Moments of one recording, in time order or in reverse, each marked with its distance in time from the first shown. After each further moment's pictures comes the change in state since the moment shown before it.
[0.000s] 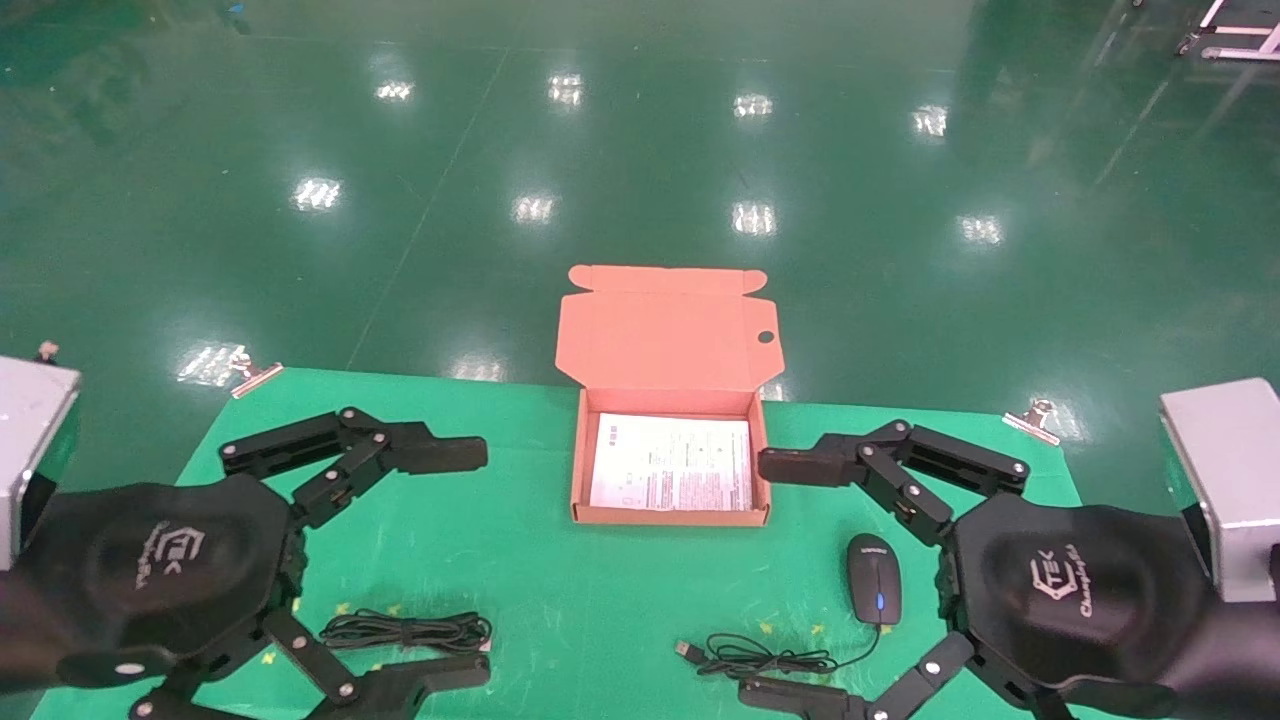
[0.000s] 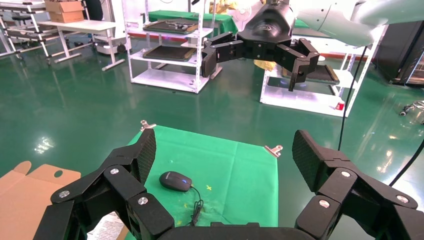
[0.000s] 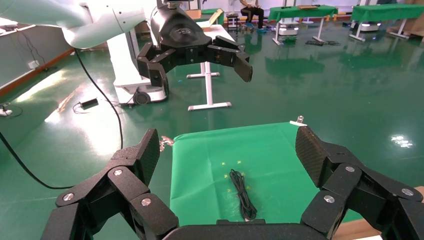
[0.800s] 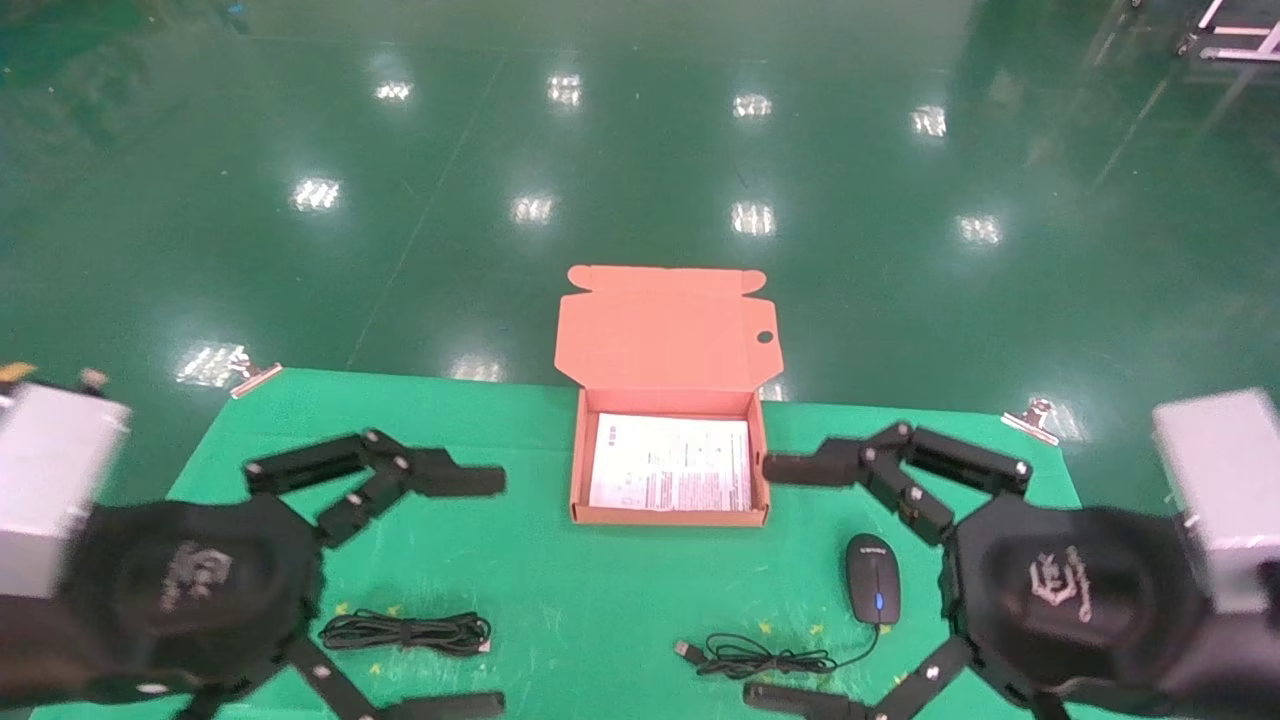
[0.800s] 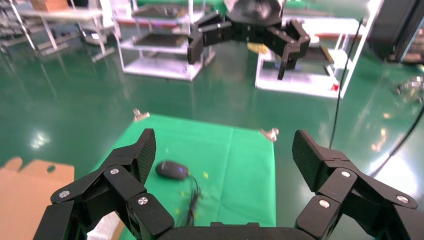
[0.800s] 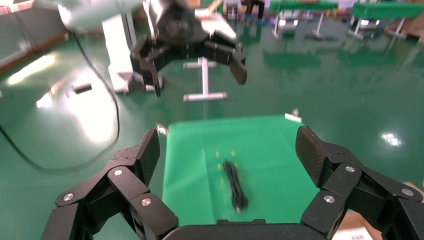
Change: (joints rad) left arm -0.058 0.016 0.045 -0.014 0.092 0.013 -0.011; right arm 0.043 0.008 -0.025 0.022 -0.090 -0.005 -0.022
